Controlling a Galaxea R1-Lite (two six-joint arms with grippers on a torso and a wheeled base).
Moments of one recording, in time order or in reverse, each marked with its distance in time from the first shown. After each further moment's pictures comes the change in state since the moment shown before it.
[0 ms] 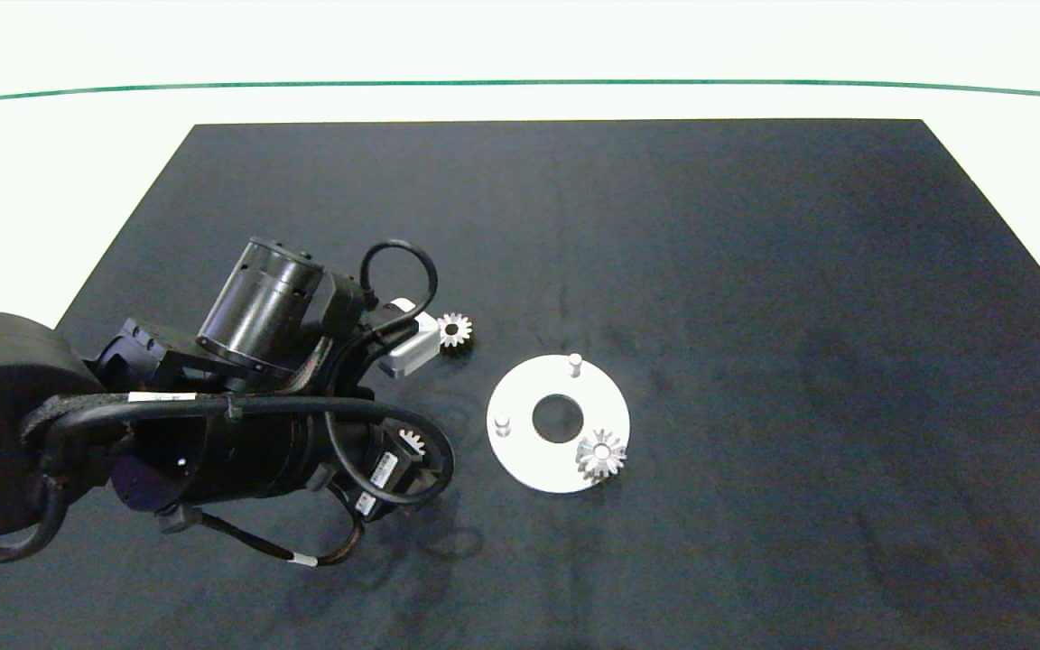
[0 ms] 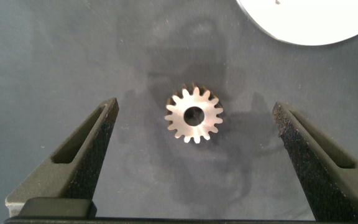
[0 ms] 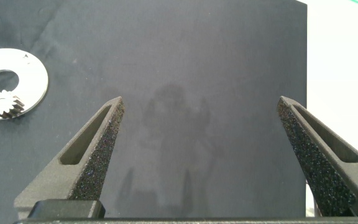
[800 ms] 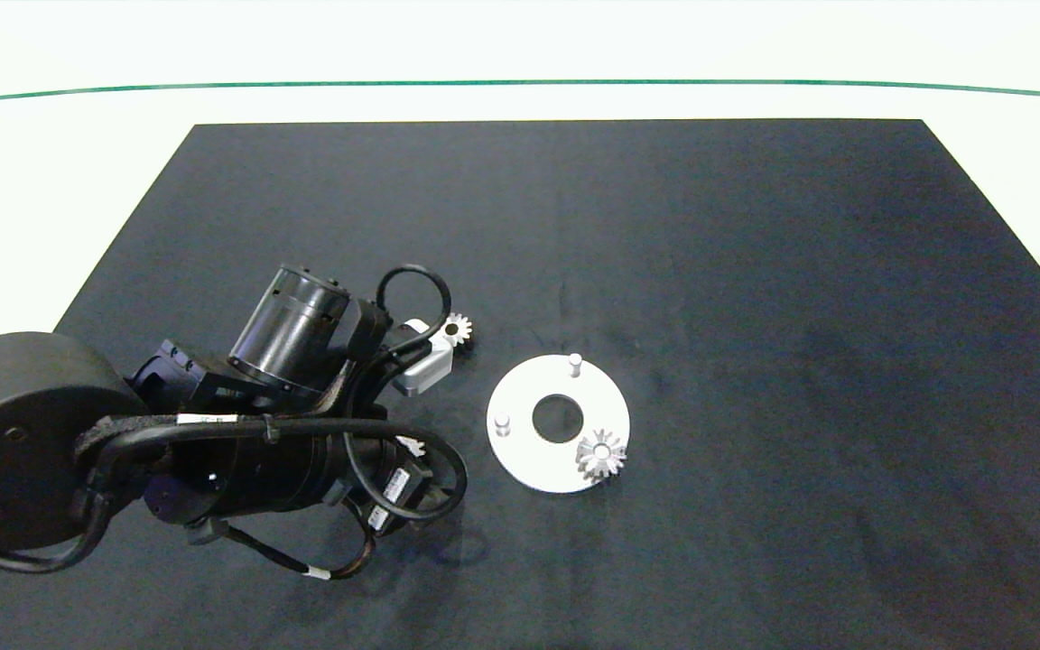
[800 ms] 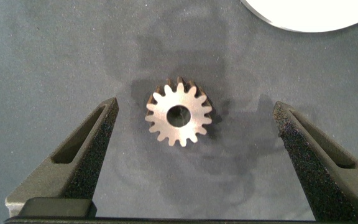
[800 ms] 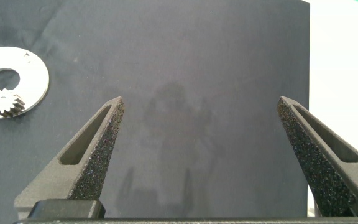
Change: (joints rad) left arm -0.010 0.034 0.029 -0.029 -0.008 -0.011; right arm 0.000 0.006 0.001 0.000 0.002 0.000
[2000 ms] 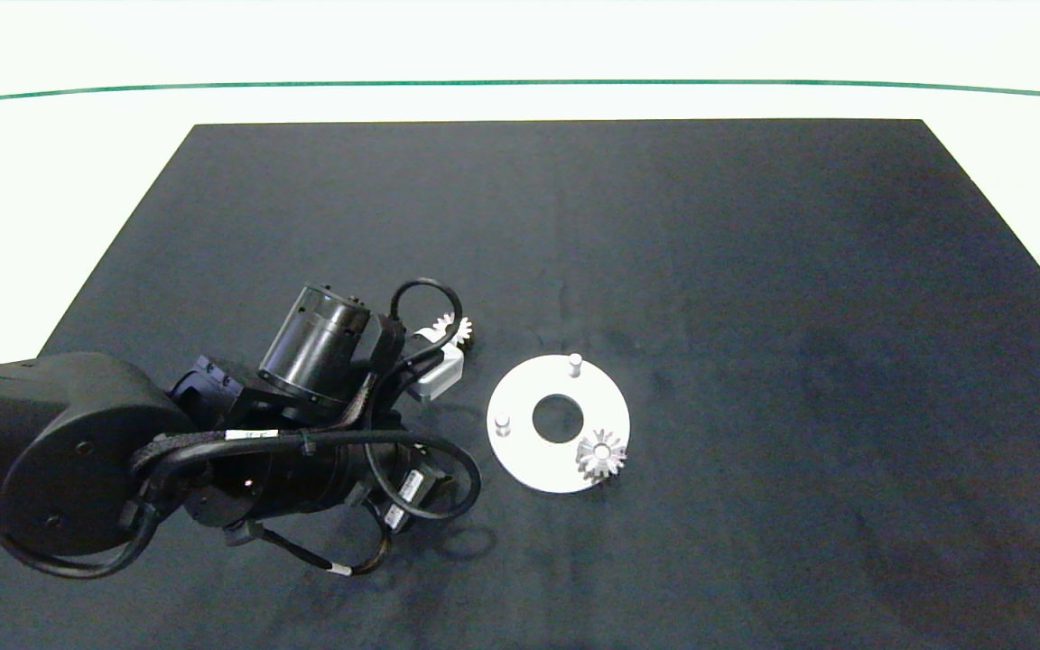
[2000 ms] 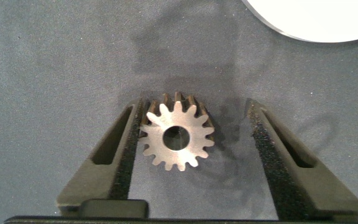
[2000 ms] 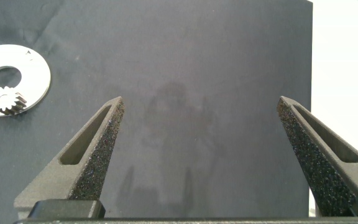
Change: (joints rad) left arm 0.001 0.047 0.030 -0.088 0.006 0.005; right arm 0.000 0.000 0.006 0.000 0.006 0.000
